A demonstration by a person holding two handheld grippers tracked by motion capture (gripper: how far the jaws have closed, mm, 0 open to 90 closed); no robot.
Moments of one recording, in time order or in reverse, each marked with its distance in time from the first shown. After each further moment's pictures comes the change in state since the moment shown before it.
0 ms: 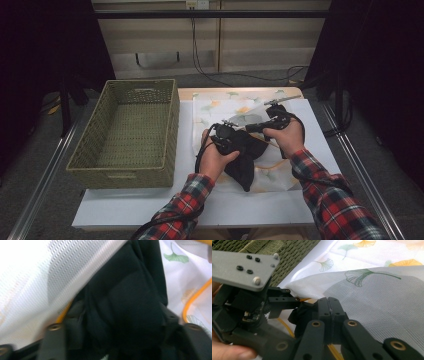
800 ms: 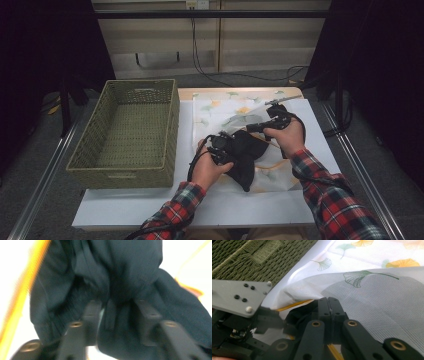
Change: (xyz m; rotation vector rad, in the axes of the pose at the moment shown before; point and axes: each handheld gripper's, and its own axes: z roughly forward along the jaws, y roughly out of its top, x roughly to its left) left arm 0.000 -0.029 -0.003 0.170 -0.070 -0.047; right arm -0.002 0.000 0.000 -0.001 -0.008 0.004
